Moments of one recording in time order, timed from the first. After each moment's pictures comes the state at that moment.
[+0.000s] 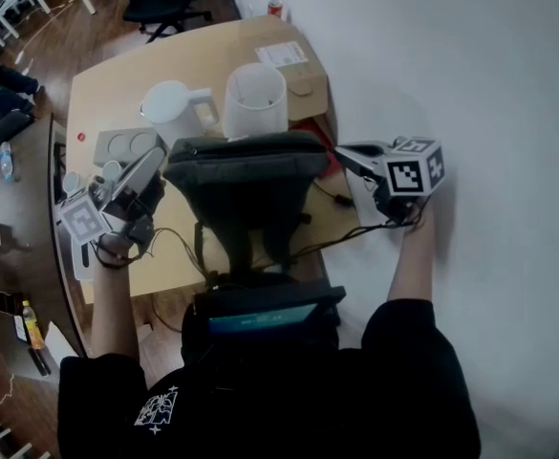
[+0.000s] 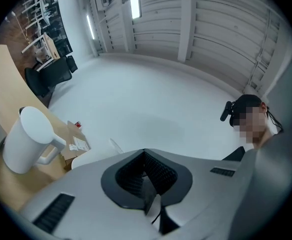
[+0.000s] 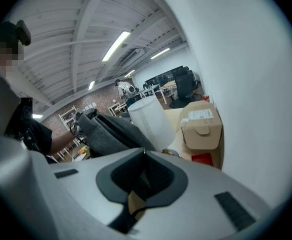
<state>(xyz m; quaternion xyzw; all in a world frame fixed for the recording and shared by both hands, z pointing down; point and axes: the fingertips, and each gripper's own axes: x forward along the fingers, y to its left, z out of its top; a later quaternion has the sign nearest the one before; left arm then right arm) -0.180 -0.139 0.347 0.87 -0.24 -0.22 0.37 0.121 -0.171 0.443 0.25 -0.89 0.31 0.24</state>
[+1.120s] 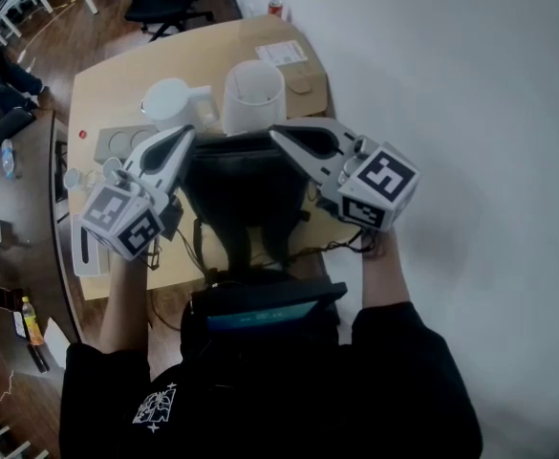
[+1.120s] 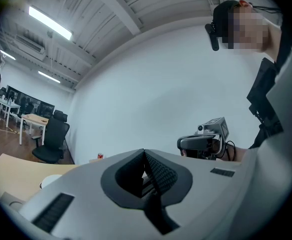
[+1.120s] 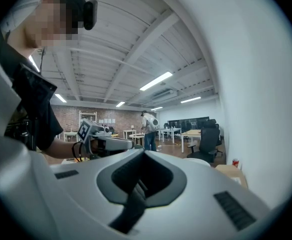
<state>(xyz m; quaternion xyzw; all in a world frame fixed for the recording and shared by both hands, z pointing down) -0.117 -0.143 0.329 0.91 -0.40 -0.02 0.11 -0.007 -0.134 0.313 0.20 -0.98 0.06 0.07</state>
